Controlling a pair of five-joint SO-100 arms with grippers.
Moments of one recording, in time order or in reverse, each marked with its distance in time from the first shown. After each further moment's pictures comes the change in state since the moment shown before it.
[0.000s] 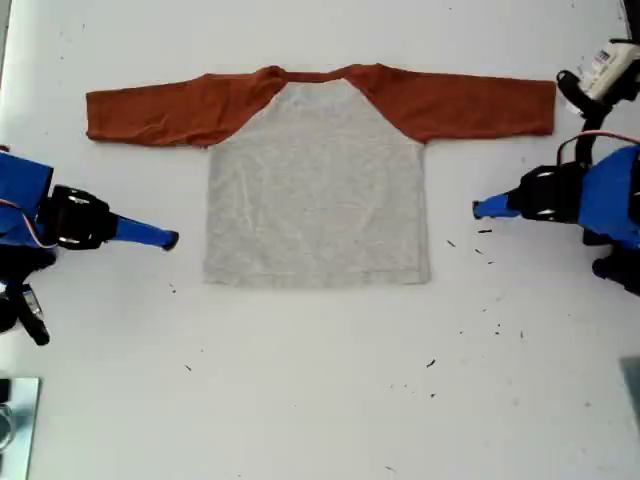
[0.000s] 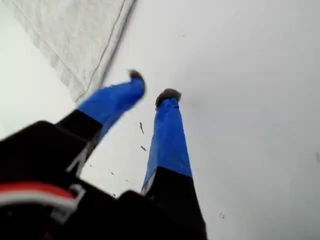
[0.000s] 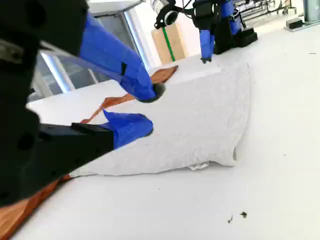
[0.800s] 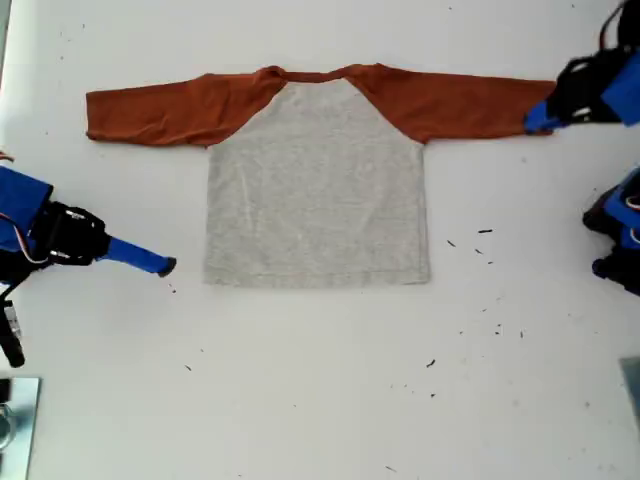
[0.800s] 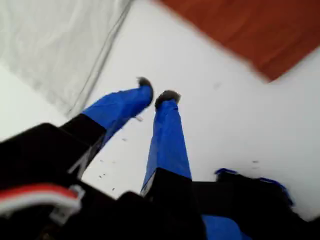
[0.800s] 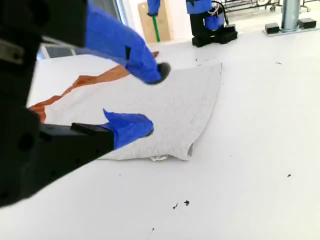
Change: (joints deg) arm 0 8.5 0.0 0.0 0.0 -12.7; arm 1 31.7 -49.0 -57.6 19.3 -33.2
